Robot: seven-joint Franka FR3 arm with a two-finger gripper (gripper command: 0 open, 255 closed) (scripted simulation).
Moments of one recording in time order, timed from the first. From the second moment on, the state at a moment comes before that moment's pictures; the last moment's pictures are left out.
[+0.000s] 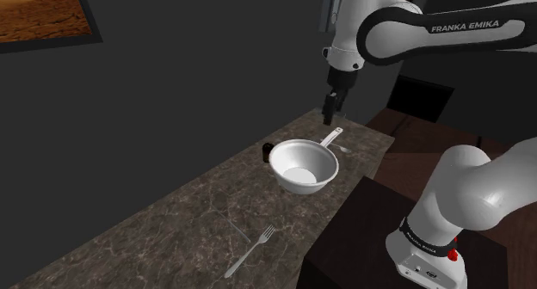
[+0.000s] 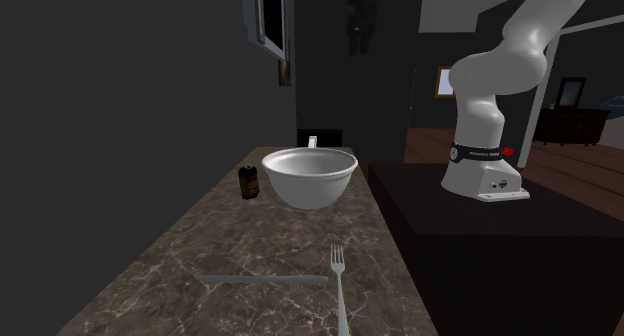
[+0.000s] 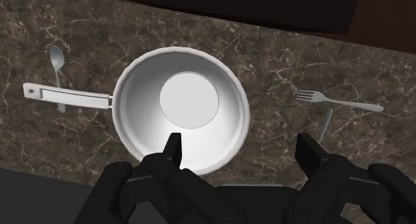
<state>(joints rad) 0.10 -0.67 0.00 -2.43 -0.07 1.79 -0.05</state>
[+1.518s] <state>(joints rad) 0.31 -0.01 0.08 -2.49 -0.08 2.49 -0.42</state>
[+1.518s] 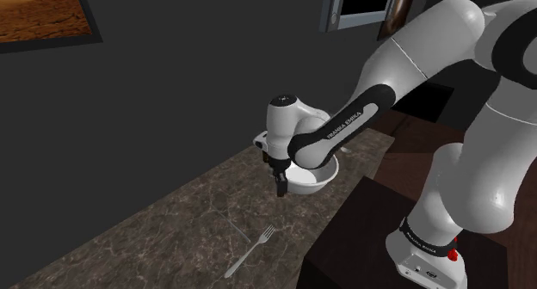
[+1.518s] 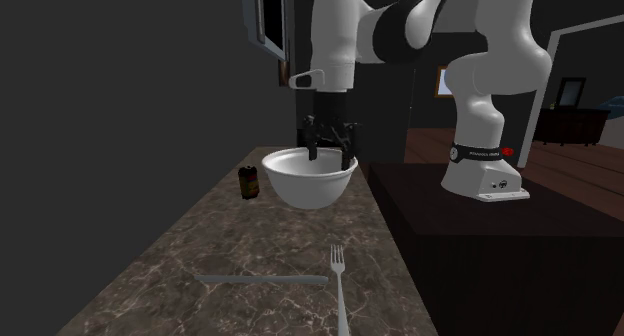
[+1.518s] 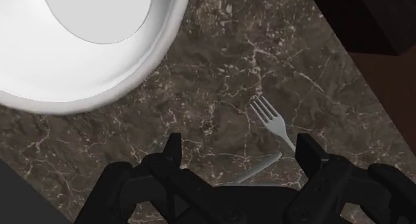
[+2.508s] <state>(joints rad) 0.44 0.46 0.12 -2.35 -0.27 2.78 -0.50</state>
